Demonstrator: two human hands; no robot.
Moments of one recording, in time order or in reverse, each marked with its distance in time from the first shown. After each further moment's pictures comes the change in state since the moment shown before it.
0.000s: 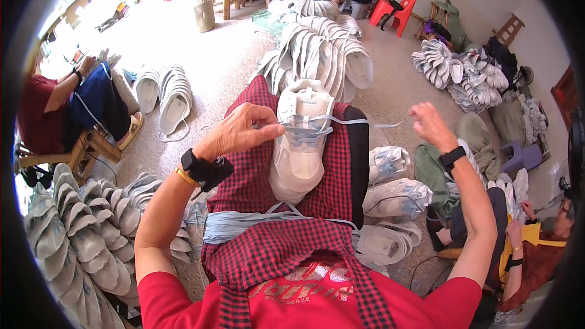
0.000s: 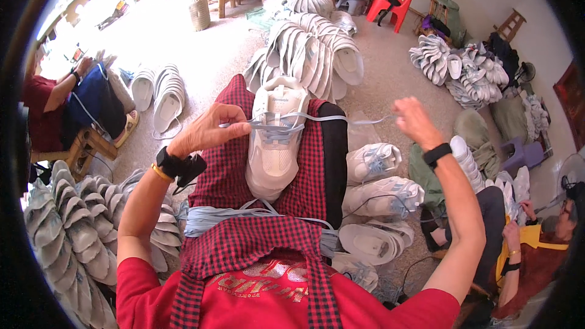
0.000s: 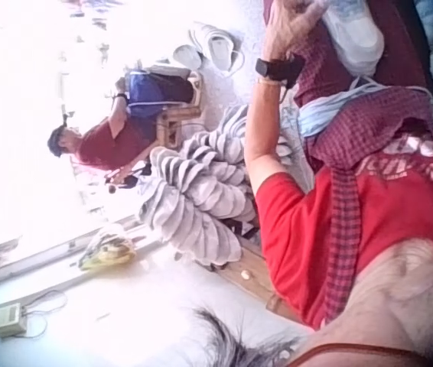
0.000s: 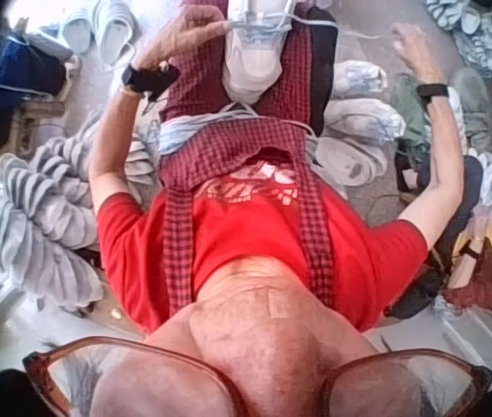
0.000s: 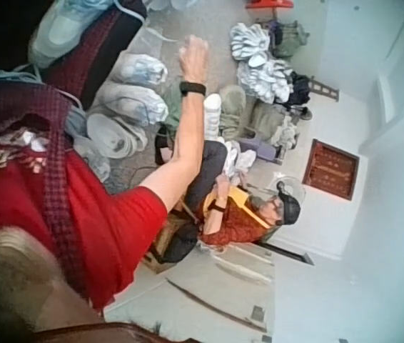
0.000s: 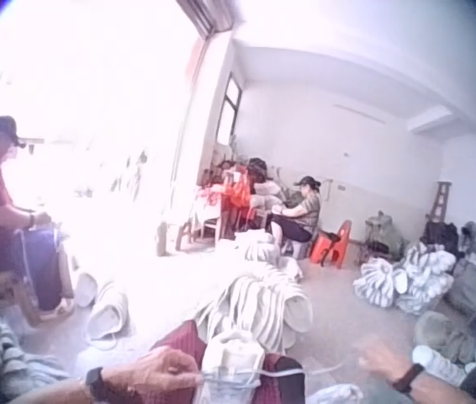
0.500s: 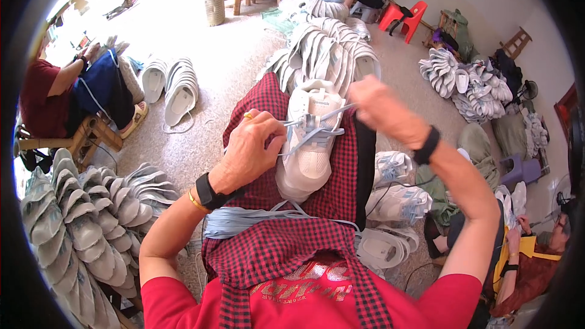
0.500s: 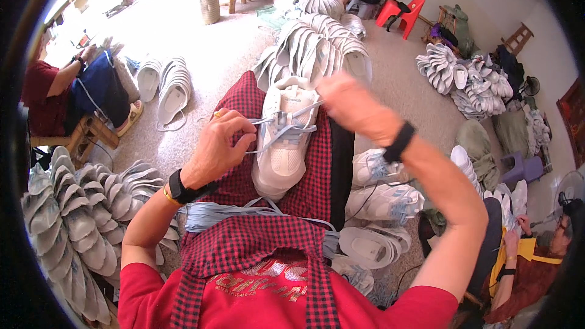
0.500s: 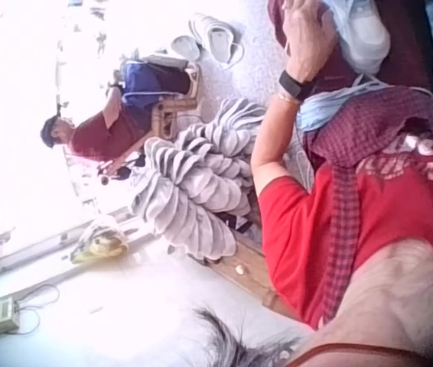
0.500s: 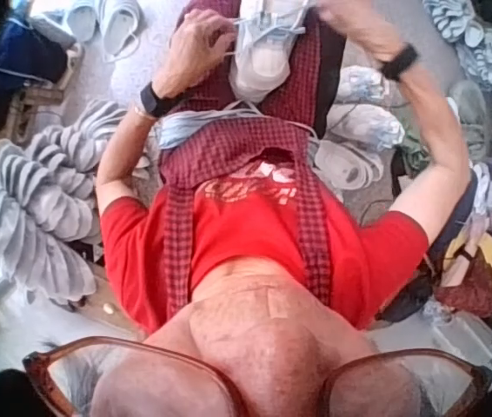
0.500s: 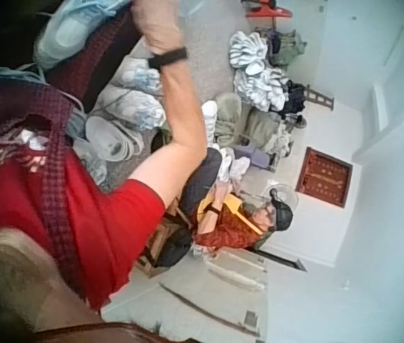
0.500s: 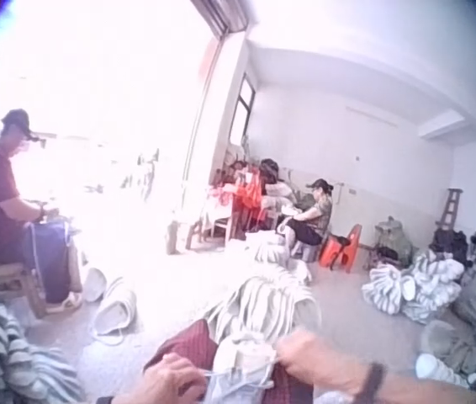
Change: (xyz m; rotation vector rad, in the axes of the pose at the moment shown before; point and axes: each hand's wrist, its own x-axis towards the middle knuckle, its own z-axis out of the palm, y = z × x) left_hand -0.036 0.018 0.039 0.388 0.474 0.174; right_hand 0.112 -0.166 -0.031 0.022 -0.037 -0.435
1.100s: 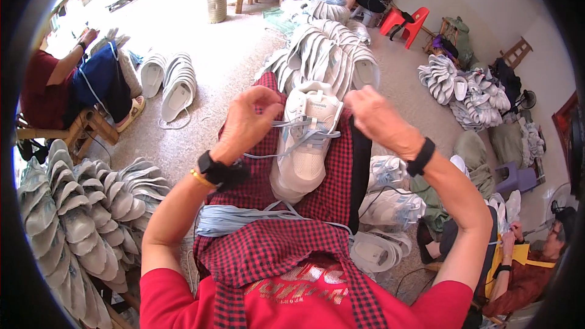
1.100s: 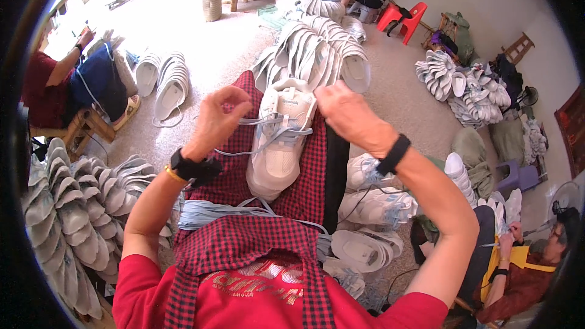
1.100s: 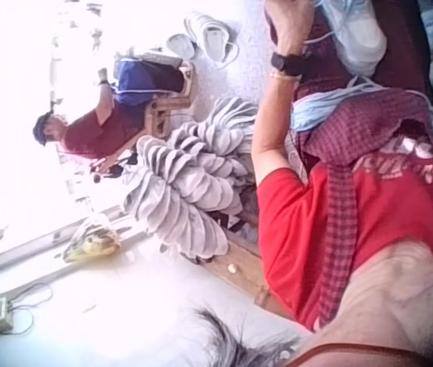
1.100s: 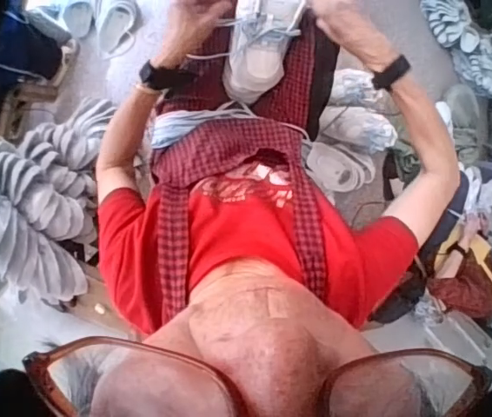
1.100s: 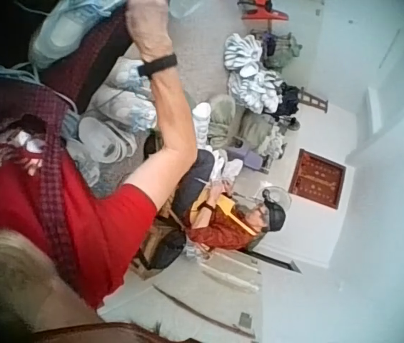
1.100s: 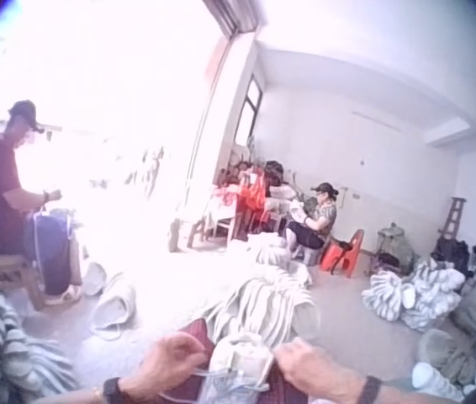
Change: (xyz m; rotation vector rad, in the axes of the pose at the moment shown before) left_hand 0.033 -0.022 0.016 -0.305 0.181 -0.323; right_hand 0.001 -0.018 0.001 -0.042 -0.016 0.079
